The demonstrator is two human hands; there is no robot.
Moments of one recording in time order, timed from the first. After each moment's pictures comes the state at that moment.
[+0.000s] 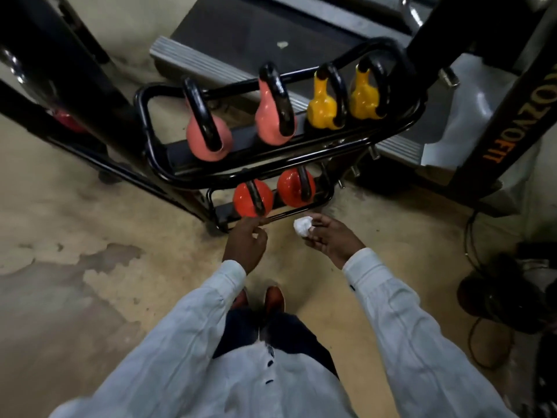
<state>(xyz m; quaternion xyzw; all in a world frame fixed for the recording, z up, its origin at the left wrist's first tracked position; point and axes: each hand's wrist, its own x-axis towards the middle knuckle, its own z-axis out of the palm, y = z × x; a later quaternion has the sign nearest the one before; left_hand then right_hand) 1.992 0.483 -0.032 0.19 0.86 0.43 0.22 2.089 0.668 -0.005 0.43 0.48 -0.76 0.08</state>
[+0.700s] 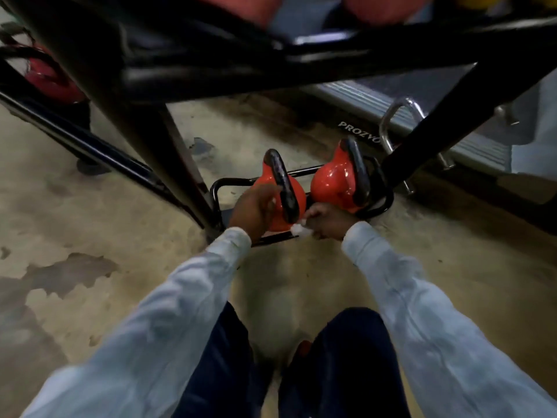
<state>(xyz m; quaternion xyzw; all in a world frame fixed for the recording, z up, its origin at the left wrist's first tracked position) 1.860 0.493 -0.327 0.27 0.85 0.41 0.17 1.953 0.666 -0.315 0.30 0.75 -0.56 0.19</state>
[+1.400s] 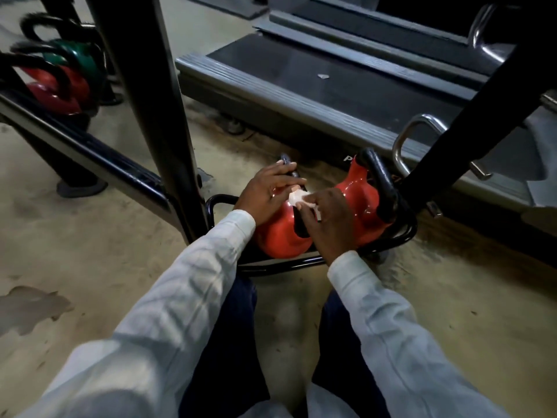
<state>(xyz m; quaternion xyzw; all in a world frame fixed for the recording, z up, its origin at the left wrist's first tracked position) 1.793 0.527 -0.428 0.43 0.77 0.47 0.01 1.931 0.639 -0.419 0.15 0.89 -0.29 -0.32</state>
